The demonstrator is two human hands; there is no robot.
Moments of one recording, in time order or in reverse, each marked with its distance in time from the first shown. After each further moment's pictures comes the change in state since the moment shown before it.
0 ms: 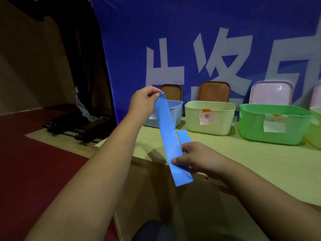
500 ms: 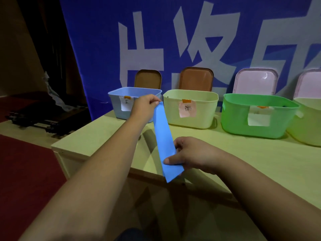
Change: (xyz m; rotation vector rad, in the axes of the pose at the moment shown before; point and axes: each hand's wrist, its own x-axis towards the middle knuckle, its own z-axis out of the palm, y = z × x) left_hand 0.042 -0.082 0.145 0.145 -0.160 -0.070; right_hand 0.024 0.039 -0.057 -0.002 -0.033 0.145
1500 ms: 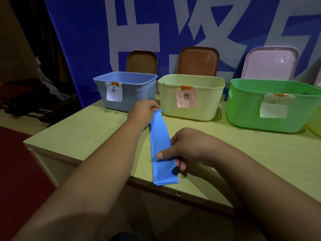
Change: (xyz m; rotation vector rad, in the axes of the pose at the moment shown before) left_hand 0.019 -0.066 0.069 0.245 -0.148 -0.057; right_hand 0.046 0.009 -0.018 -0.173 -0.083 0.163
